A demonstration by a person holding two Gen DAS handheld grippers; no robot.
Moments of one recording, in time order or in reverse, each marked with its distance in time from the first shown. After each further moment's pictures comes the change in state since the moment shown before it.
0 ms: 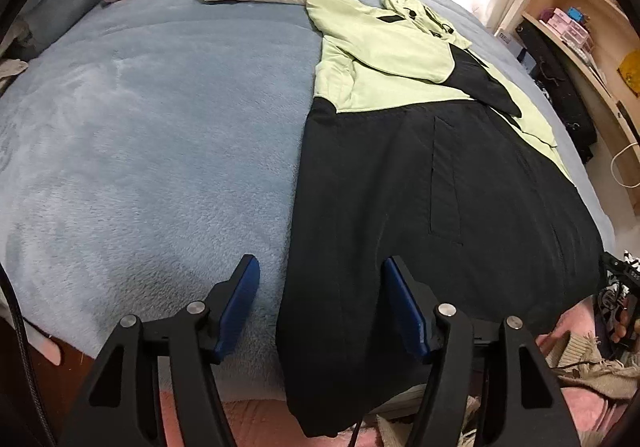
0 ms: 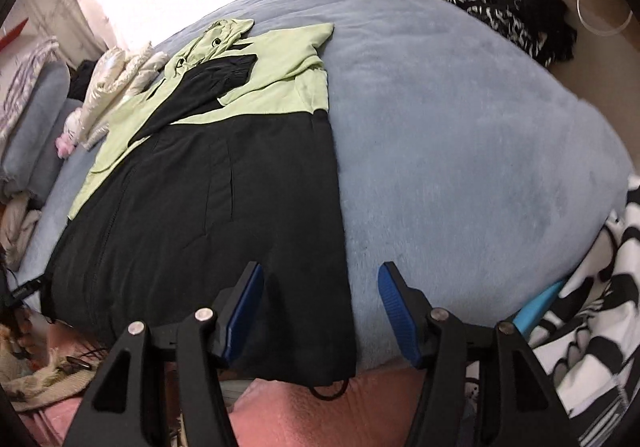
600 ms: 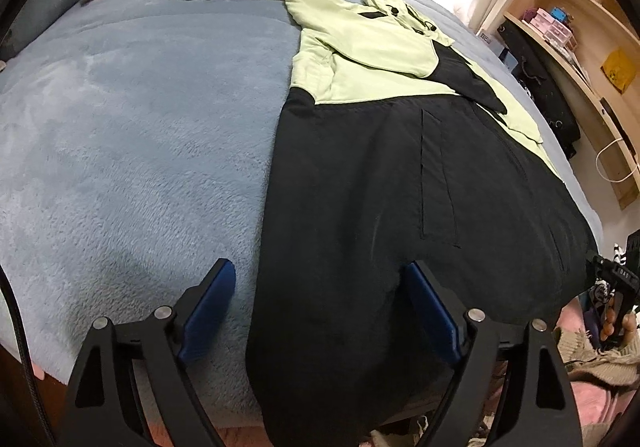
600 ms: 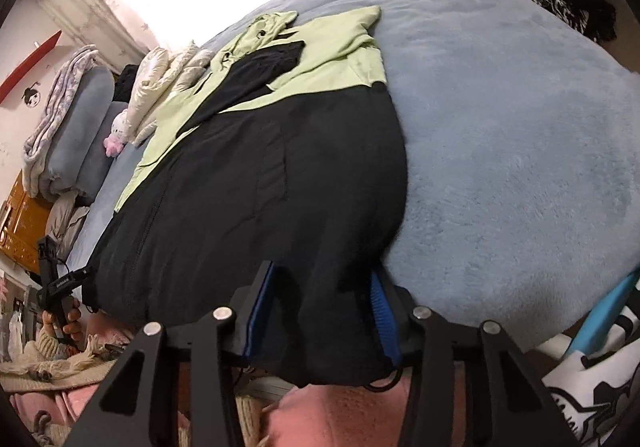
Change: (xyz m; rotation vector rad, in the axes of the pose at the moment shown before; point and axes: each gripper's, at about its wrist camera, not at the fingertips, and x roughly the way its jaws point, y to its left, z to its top) left arm 0.023 -0.006 -0.004 0.022 -0.019 -0.067; right arm 0.023 0.007 -0.010 0.006 0.014 0.212
